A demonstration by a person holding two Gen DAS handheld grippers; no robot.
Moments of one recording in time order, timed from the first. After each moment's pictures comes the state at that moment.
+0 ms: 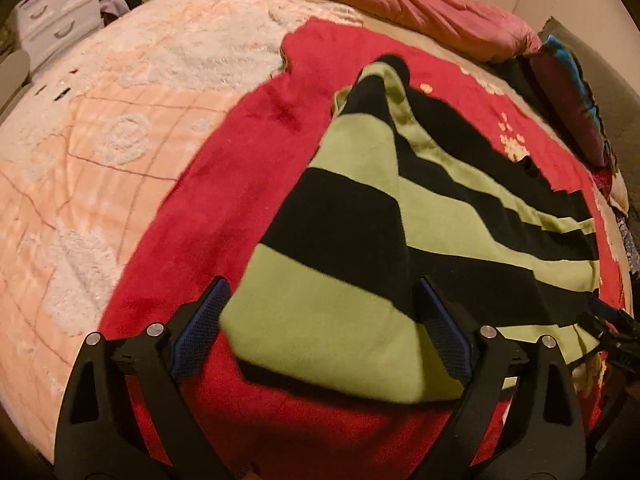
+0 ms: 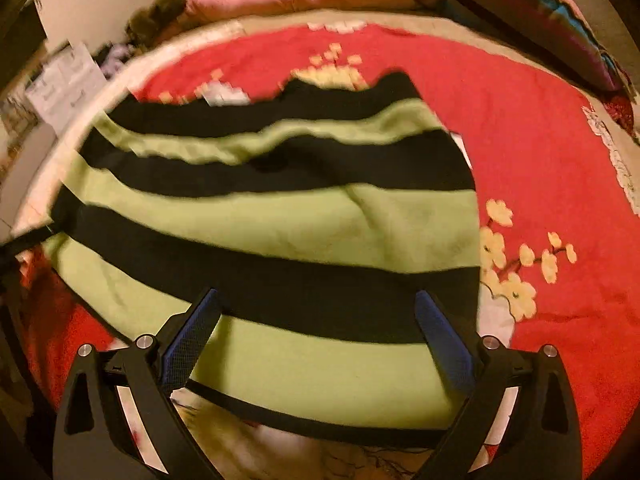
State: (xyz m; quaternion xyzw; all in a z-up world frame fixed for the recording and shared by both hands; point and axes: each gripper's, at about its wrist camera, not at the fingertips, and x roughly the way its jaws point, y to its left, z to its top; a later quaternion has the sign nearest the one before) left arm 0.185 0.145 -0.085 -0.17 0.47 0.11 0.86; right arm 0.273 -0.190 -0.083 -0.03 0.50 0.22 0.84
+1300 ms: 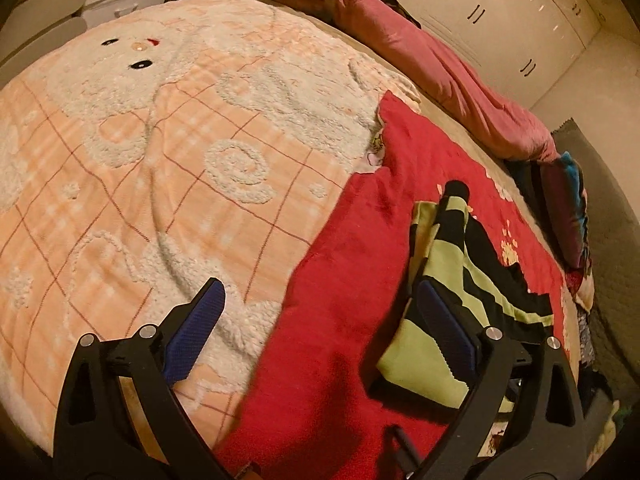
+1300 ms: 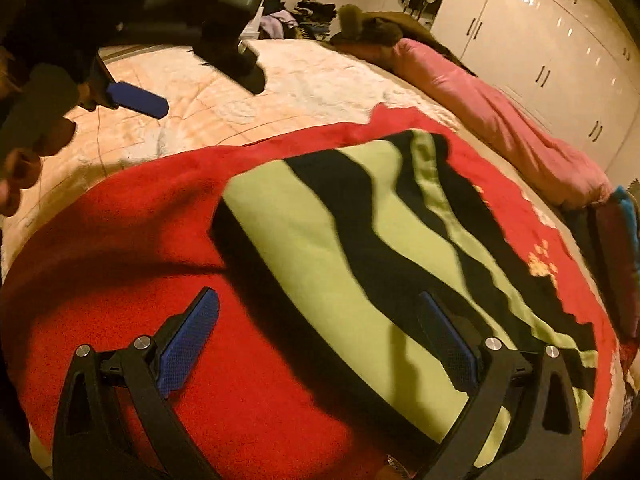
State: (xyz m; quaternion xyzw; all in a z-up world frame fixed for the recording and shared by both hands) left arm 0.141 0.256 -0.049 -0.31 0.40 0.14 0.85; right arm 0.152 0.081 -0.089 -0.30 0.31 0.36 0.83
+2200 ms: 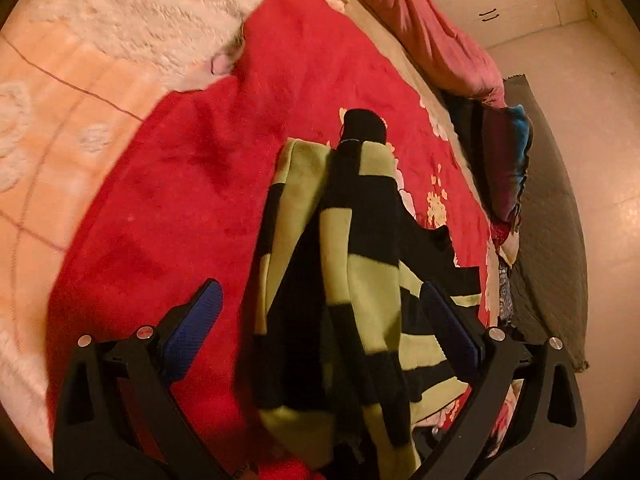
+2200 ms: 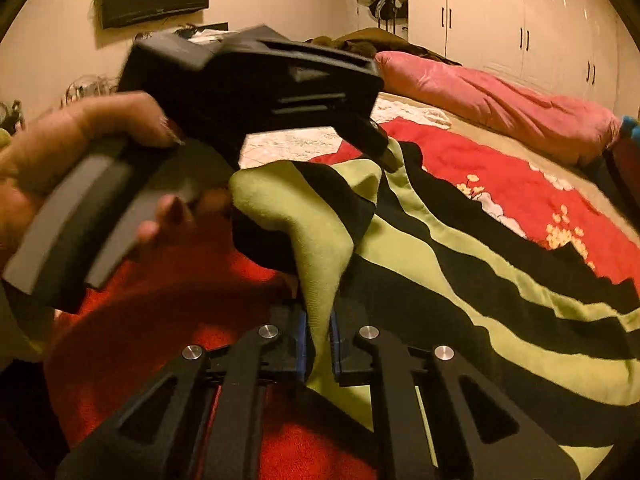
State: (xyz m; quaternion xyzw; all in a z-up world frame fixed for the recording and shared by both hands) left arm 0.278 0.209 -0.094 -0.41 0.49 -0.06 0.77; right arm 0.183 0.028 -0.065 -0.13 0.32 0.41 0.84
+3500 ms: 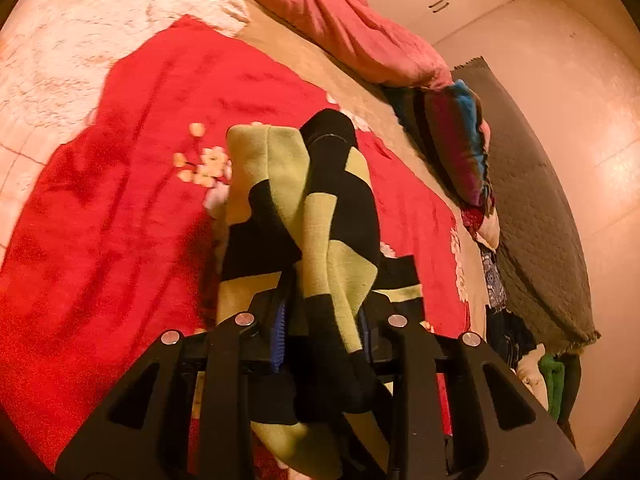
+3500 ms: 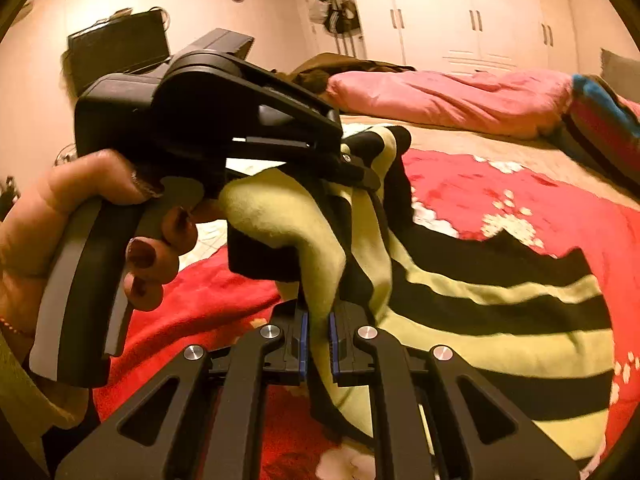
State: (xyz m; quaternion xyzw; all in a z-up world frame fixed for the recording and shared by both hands) left arm 0.282 0.114 -0.011 -0.35 0.45 -0.10 0.82; right arm 0.195 -0.061 -0.007 -0.03 0.33 0.38 0.86
